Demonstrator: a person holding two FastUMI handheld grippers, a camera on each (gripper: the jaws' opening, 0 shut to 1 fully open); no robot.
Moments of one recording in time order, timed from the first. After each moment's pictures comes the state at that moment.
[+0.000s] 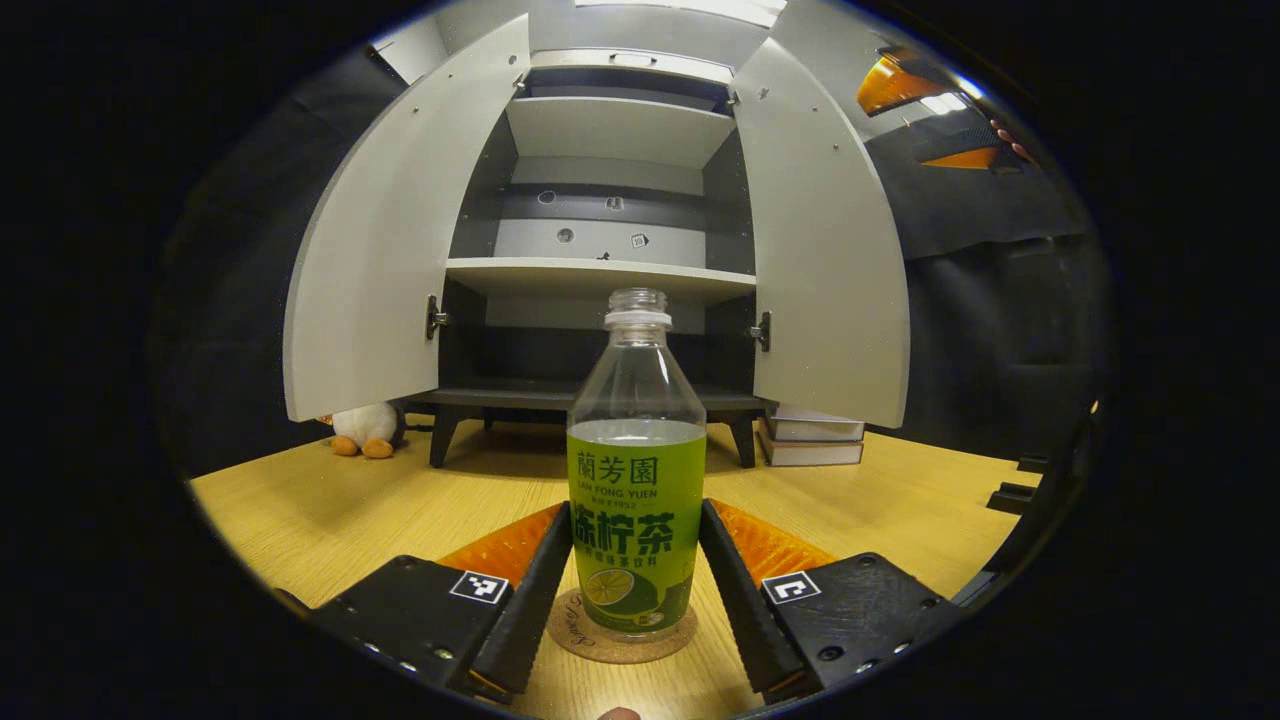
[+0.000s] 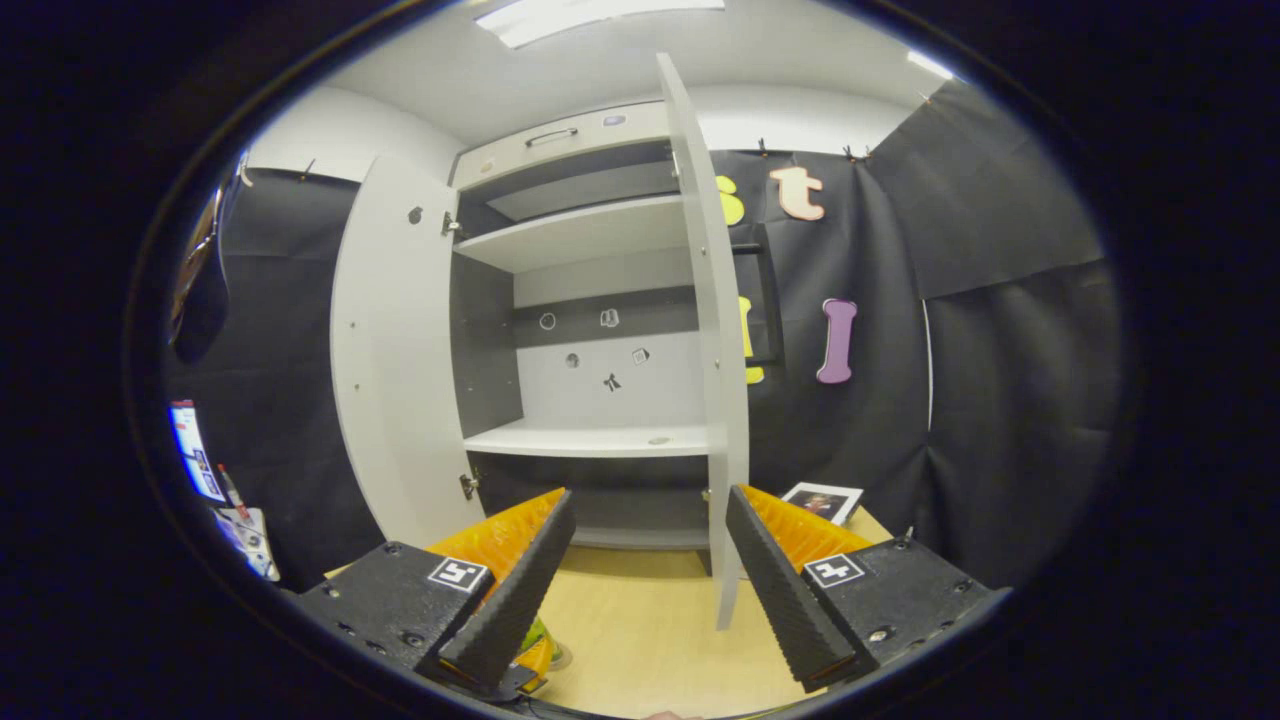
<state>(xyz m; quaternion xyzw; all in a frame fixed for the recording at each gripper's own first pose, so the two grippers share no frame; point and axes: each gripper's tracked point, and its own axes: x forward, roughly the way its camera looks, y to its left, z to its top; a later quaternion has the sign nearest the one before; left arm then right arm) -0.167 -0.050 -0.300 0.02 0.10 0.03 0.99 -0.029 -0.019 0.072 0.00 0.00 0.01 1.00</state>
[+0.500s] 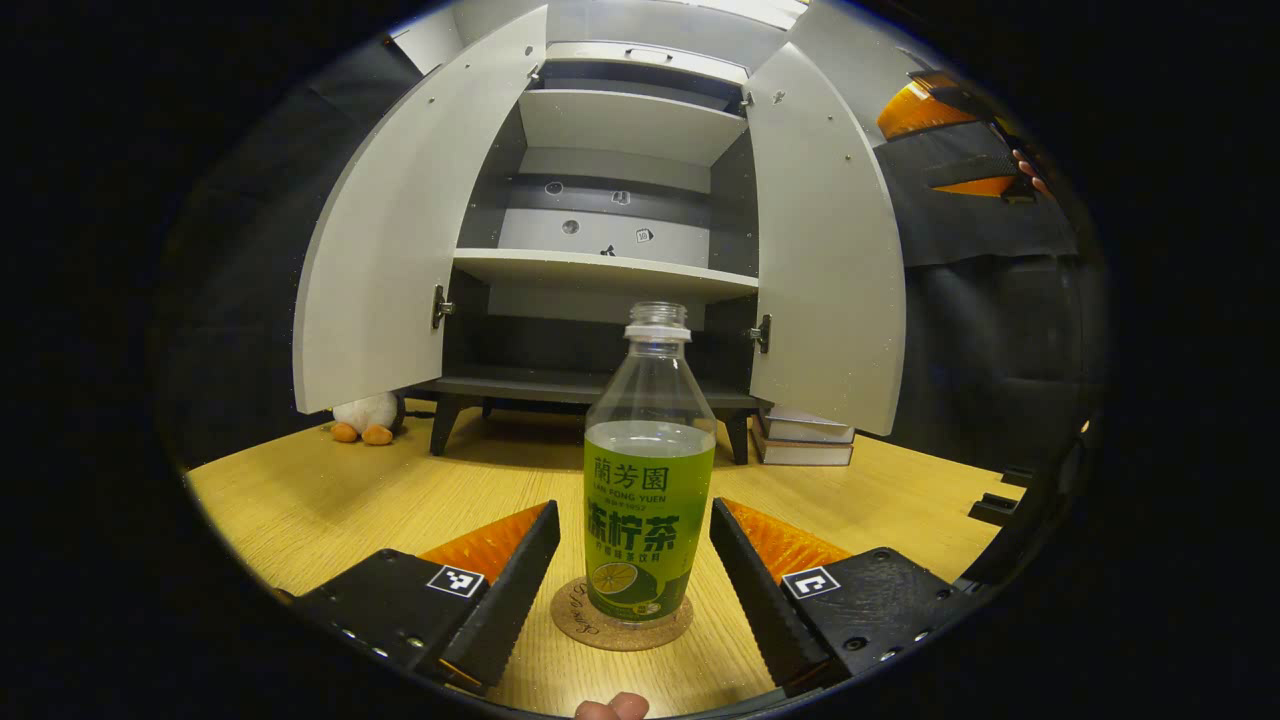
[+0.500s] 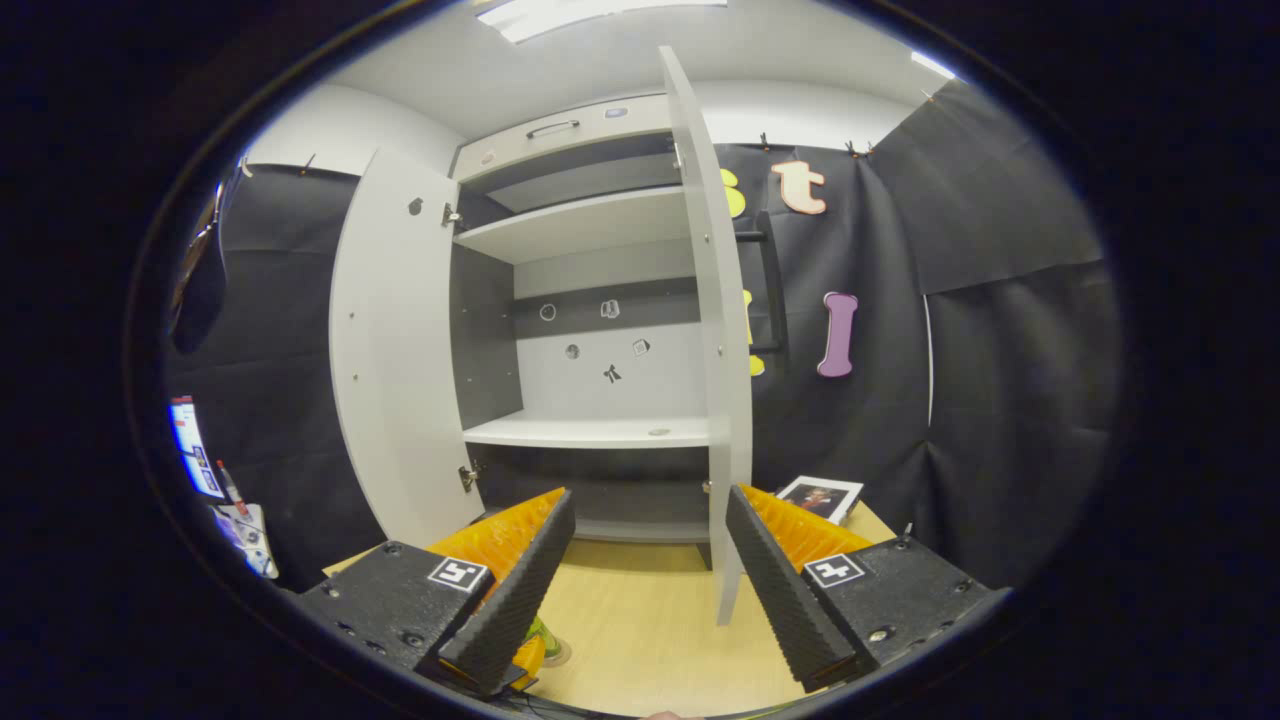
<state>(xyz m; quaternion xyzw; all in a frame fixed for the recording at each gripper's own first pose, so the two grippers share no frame) -0.184 -0.050 -0.290 -0.01 0.12 0.02 0.99 -0.025 -0.018 0.063 0.00 0.01 0.01 1.00</state>
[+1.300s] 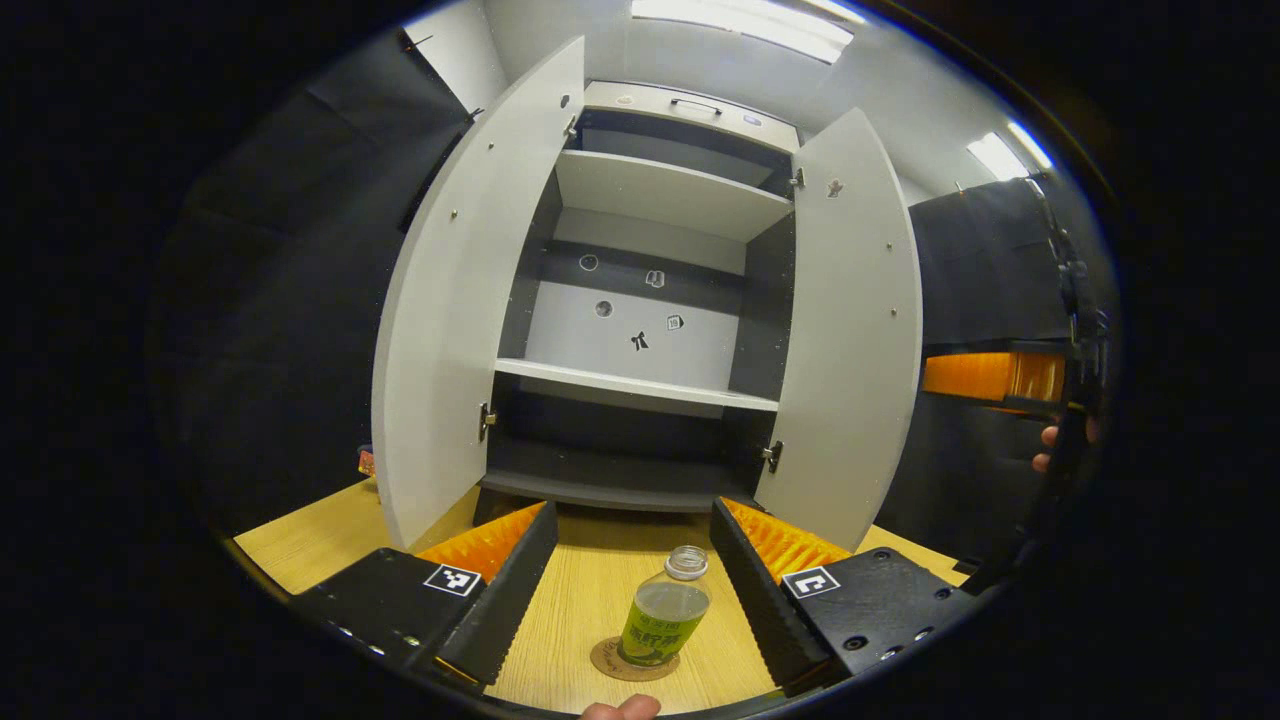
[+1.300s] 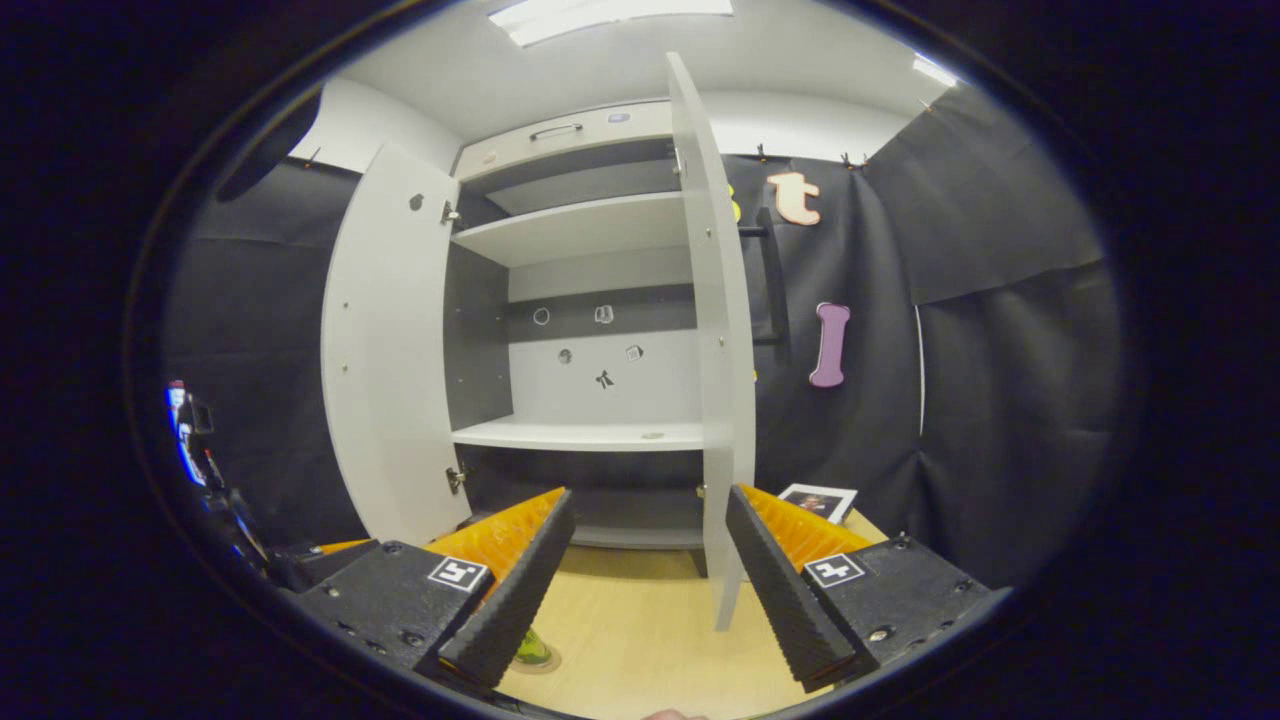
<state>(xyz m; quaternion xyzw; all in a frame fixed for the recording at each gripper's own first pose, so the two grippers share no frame) -0.186 -0.012 -0.116 -0.04 0.07 0.06 0.99 -0.014 -0.018 0.058 -0.01 -0.03 -0.01 1.00</state>
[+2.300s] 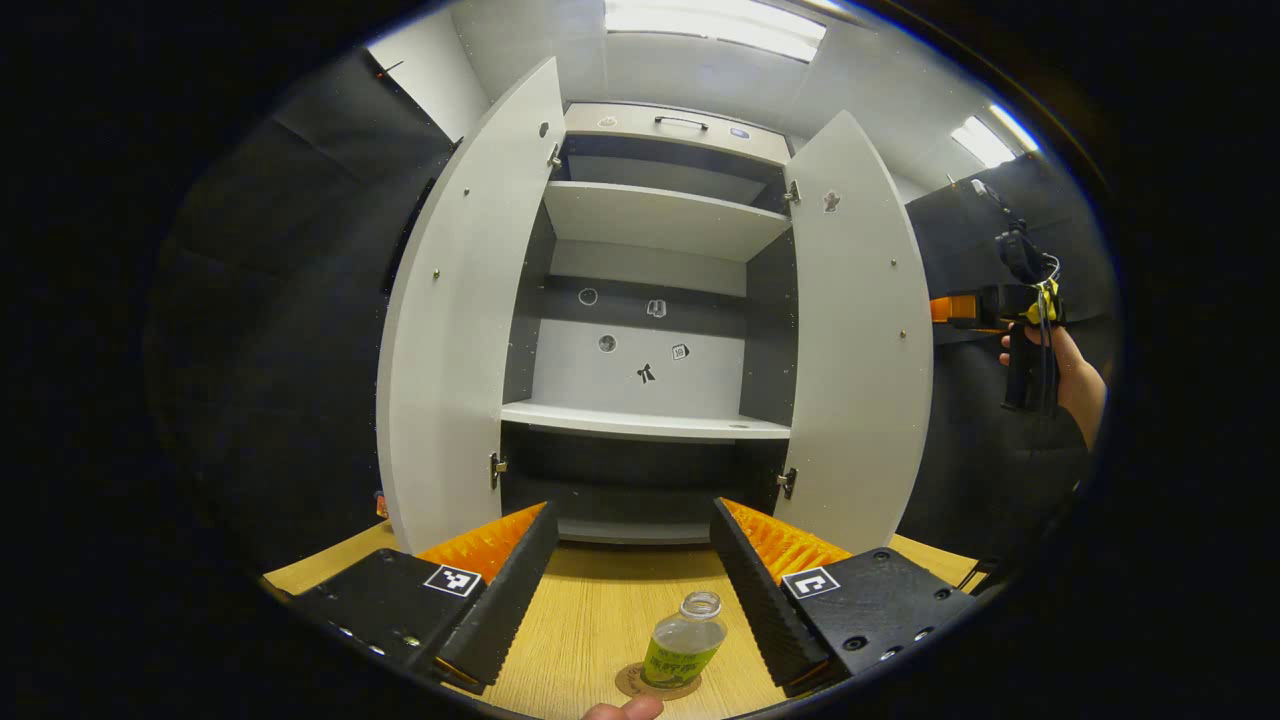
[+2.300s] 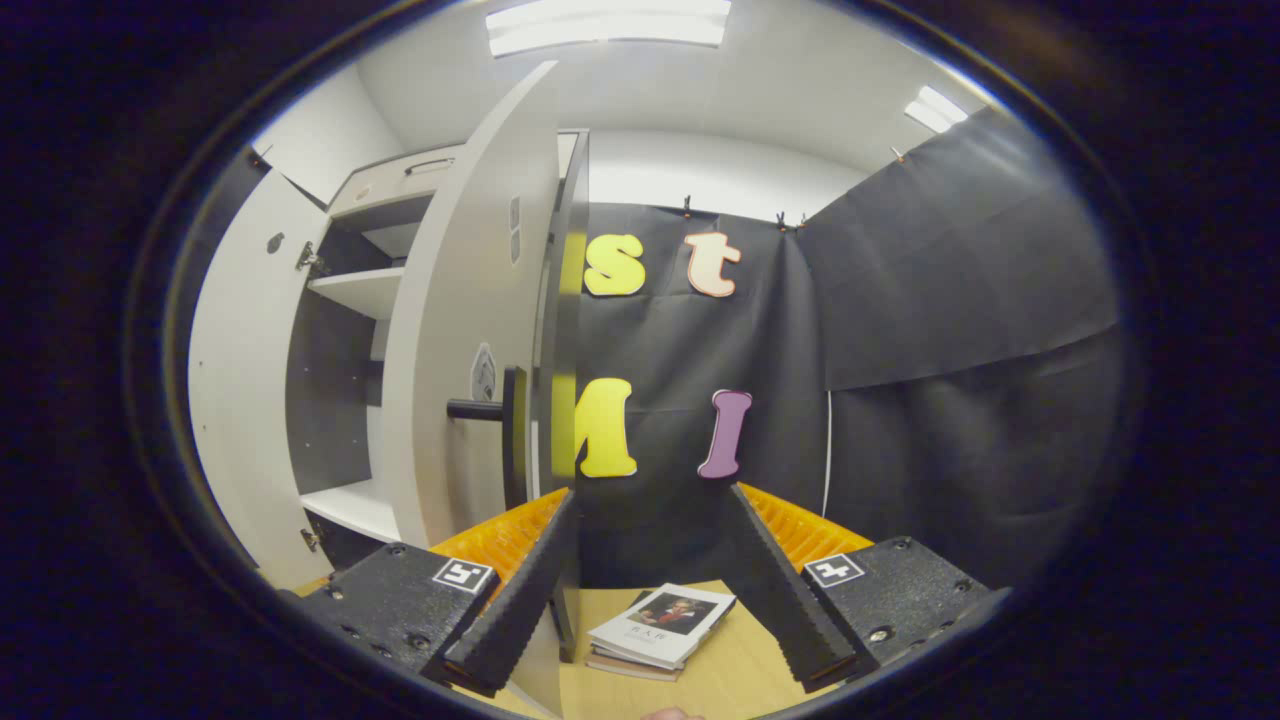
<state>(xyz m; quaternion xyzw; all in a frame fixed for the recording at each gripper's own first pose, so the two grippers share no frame) -0.175 -0.013 -0.090 0.00 0.04 0.08 1.00 0.061 -0.172 0.214 -0.06 -0.11 -0.14 0.98</state>
